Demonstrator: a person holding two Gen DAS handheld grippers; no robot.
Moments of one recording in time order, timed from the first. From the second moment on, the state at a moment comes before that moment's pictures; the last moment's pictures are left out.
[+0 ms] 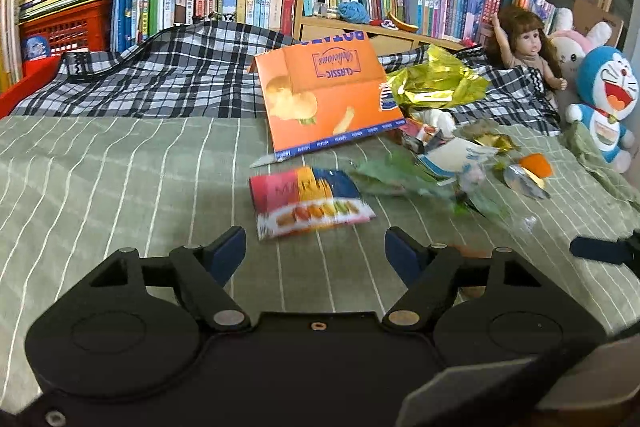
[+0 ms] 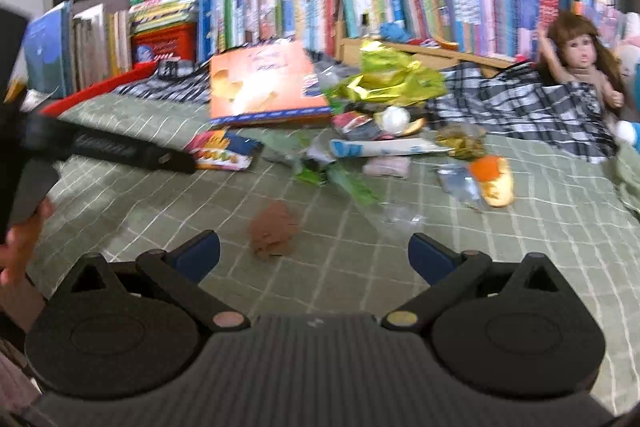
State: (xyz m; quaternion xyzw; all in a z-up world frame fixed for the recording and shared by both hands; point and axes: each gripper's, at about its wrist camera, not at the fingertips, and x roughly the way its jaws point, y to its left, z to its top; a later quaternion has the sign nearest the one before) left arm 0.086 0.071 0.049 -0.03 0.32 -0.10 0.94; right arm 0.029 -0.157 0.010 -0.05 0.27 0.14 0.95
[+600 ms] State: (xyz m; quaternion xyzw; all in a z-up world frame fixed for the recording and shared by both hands) left arm 0.142 0.047 0.020 0.00 0.33 -0.11 0.94; right arm 0.064 -0.139 -0.014 -0.06 0.29 0.16 0.94
